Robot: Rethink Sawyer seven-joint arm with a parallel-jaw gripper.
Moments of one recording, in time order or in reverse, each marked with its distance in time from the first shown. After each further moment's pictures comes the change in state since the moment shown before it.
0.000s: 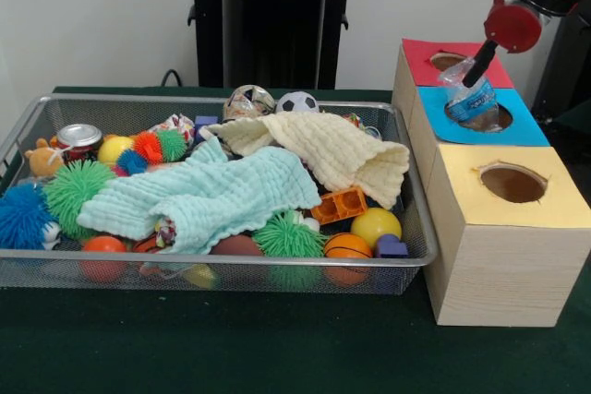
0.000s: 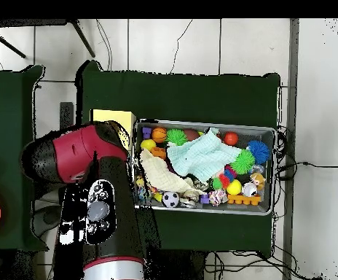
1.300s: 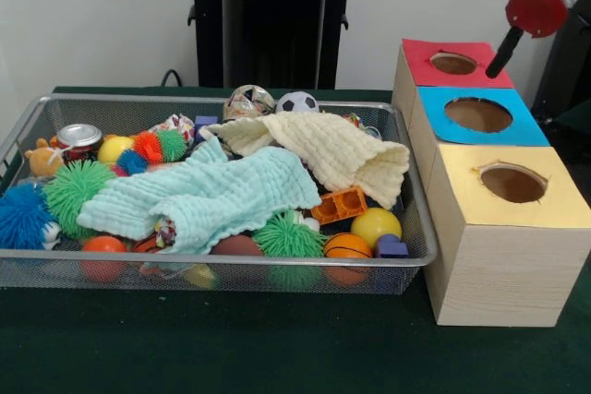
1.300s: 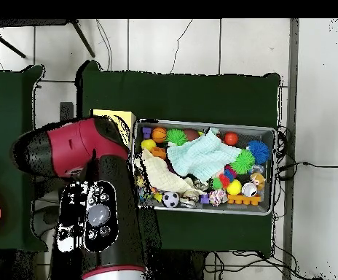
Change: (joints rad) arm -0.006 -0.031 -0.014 -0.033 0.060 0.000 0.000
